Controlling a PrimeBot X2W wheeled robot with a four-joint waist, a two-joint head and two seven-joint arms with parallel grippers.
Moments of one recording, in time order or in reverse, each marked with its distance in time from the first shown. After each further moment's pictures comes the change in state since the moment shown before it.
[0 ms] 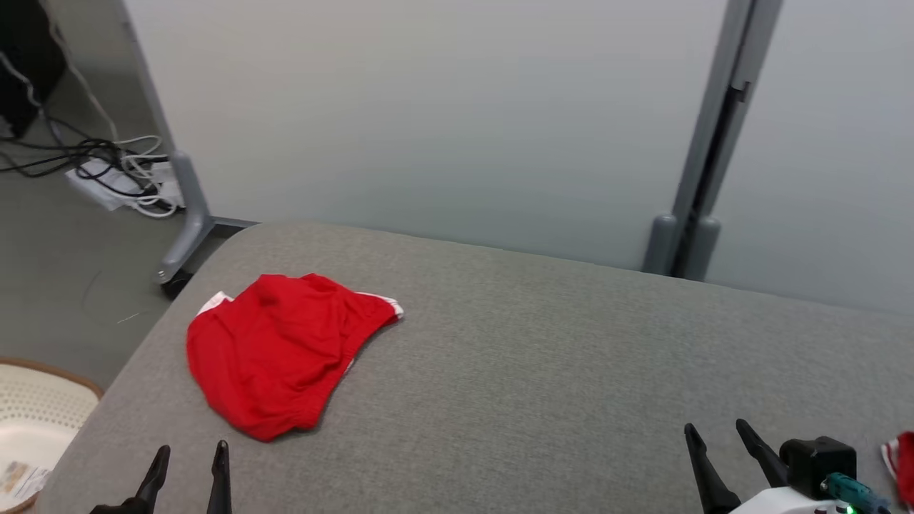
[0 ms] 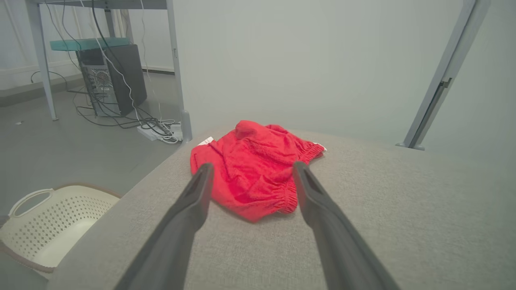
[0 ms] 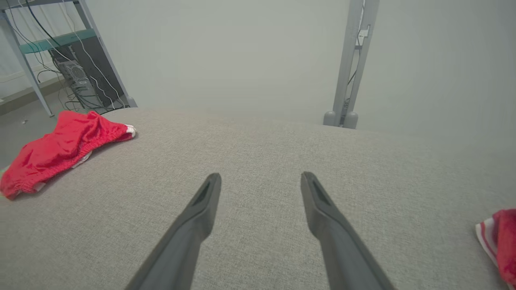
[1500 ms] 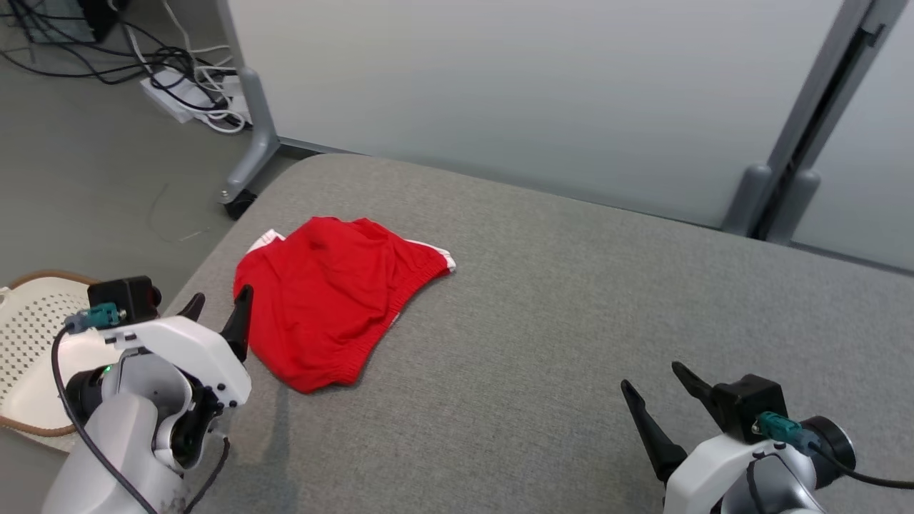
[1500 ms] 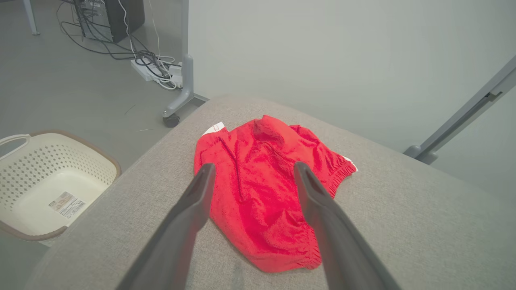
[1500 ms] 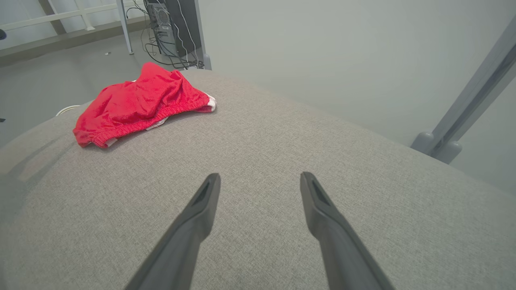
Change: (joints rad) left arm -0.602 -0.041 -0.048 0.464 -0.205 -0.149 0.333; right arm -0.116 -0.046 0.166 -0.095 -0.072 0.000 0.137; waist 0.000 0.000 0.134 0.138
